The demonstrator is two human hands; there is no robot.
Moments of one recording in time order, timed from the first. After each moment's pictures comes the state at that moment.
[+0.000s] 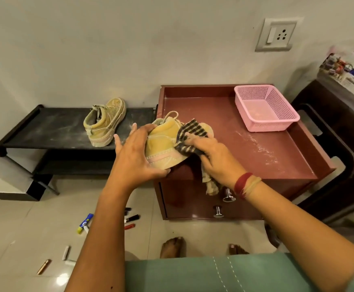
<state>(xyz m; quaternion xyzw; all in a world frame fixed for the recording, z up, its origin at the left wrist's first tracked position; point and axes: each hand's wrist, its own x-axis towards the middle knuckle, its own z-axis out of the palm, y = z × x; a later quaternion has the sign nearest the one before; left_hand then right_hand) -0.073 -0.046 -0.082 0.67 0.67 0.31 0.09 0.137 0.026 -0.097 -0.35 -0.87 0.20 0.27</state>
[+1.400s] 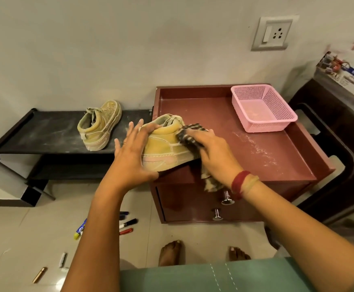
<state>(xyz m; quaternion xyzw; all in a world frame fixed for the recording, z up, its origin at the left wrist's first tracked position) -0.074 -0.035 -0.079 0.68 0.66 0.27 0.16 0.131 0.033 -0.088 -0.41 -0.84 0.20 0.31</state>
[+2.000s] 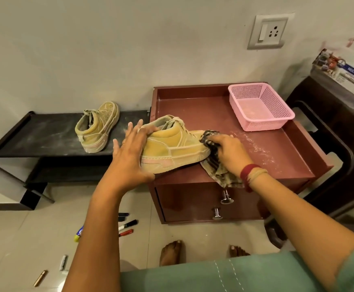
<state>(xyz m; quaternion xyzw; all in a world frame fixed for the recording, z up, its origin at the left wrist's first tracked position) -0.076 -0.035 -0.078 0.69 0.65 0.26 0.17 0.165 0.069 -0.112 -0.54 -0.79 0.18 0.22</state>
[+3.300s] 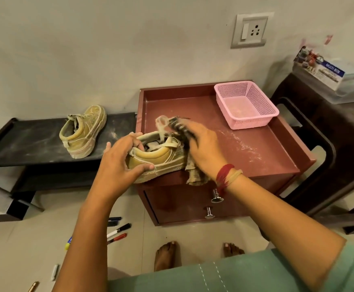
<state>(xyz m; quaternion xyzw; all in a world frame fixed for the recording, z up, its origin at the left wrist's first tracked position) -0.064 -0.036 -0.078 0.68 0.62 0.36 0.15 0.134 0.048 -0.092 -0.46 -0.76 0.22 0.40</state>
